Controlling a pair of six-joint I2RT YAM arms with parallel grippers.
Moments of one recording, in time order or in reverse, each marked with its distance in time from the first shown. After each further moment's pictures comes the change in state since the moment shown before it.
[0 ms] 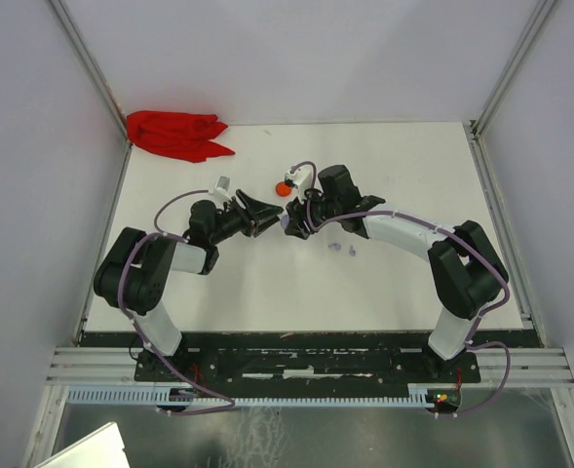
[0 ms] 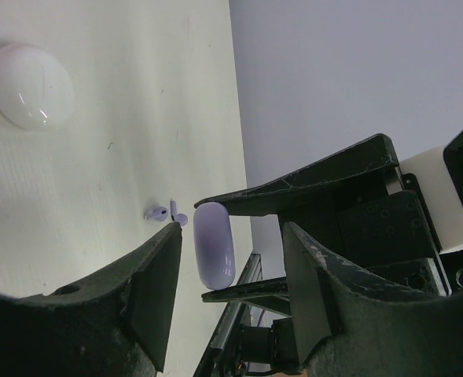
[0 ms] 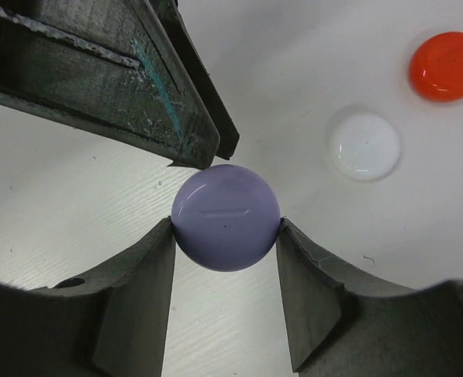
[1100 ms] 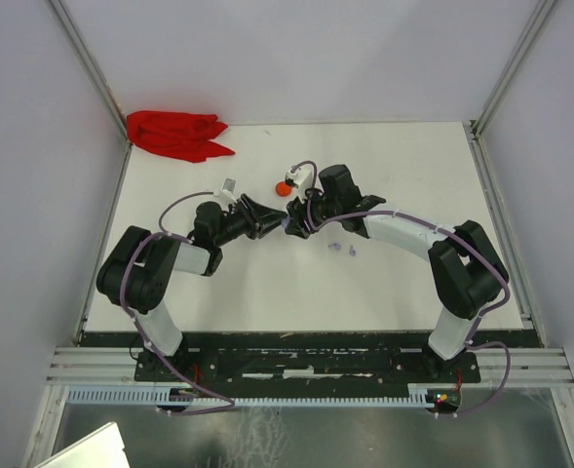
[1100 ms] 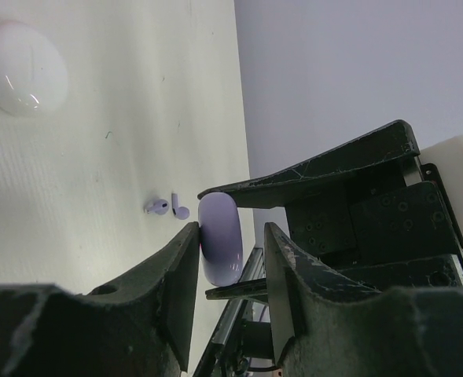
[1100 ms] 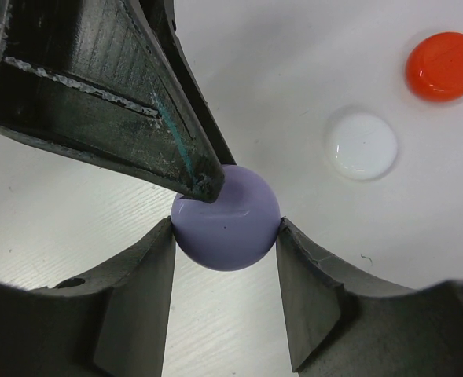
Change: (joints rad) left arm -0.040 0.019 0.000 -0.001 -0.013 0.000; right arm 0.000 0.000 0.000 0.000 -0.002 0.000
